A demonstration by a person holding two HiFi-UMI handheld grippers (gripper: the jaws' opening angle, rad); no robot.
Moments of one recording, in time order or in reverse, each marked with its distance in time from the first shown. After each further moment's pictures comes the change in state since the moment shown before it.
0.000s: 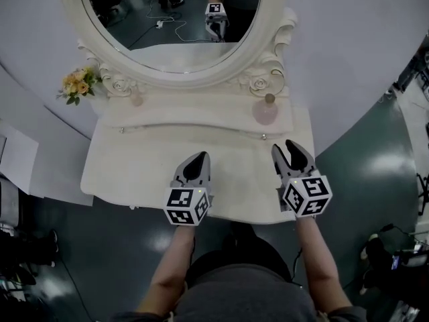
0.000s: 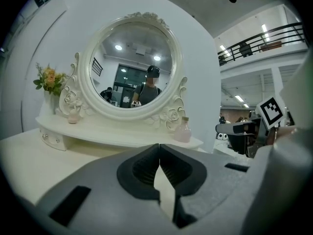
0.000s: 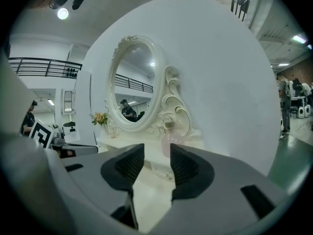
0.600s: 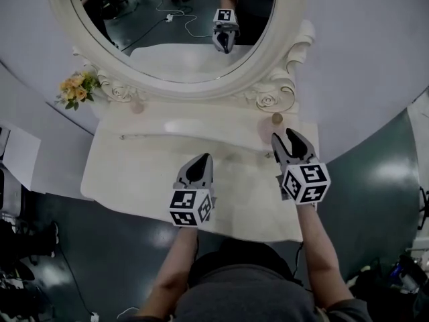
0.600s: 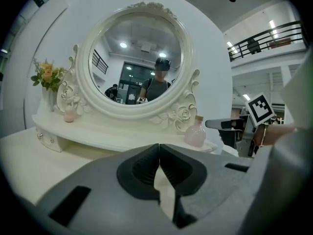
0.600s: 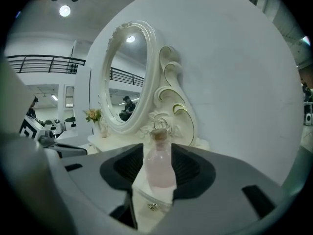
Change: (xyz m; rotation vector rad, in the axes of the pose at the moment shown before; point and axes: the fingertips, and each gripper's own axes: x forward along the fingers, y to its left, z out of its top) left arm 0.053 0.018 0.006 -0.031 0.031 0.064; right arm 0.094 -0.037 0.023 -0.051 0.035 0.045
